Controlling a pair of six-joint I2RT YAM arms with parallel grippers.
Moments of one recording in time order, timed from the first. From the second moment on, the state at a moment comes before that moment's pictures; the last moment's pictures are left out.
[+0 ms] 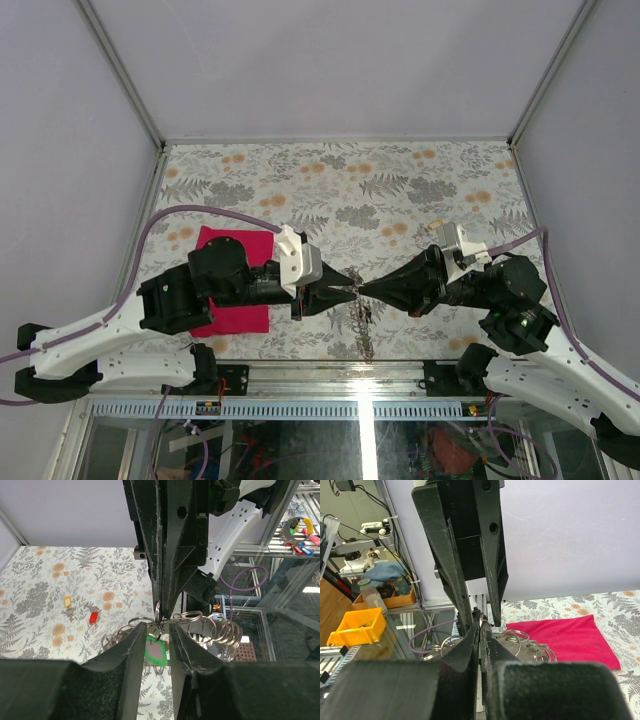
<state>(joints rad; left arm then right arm) -1.25 0.95 1.23 -0.33 0.22 0.05 0.90 0.62 0.78 0.16 -0.61 0.30</state>
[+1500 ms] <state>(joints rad) -1.25 1.34 1.79 -1.15 0.22 0.16 0.90 0.73 0.84 -0.10 -0.74 0.13</state>
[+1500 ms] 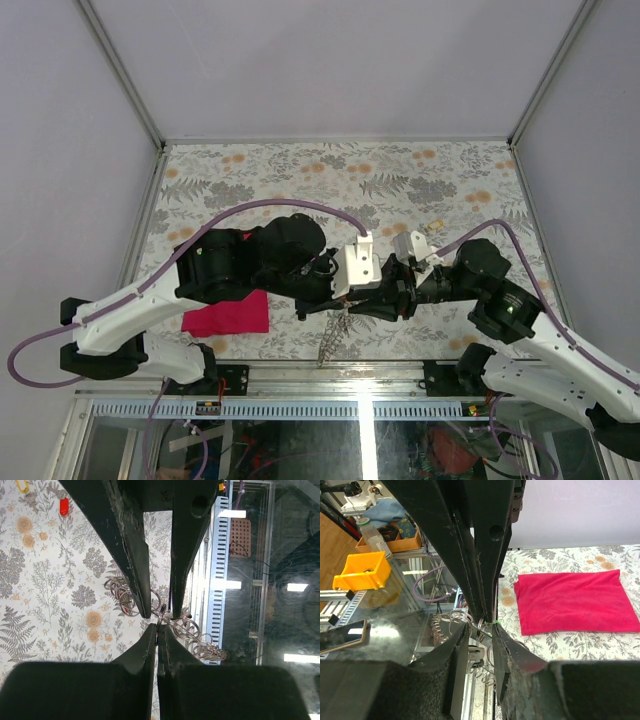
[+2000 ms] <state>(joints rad) -1.26 1.35 1.79 -1.17 0.19 0.16 0.90 0.76 0.84 -0.09 -0.75 0.13</state>
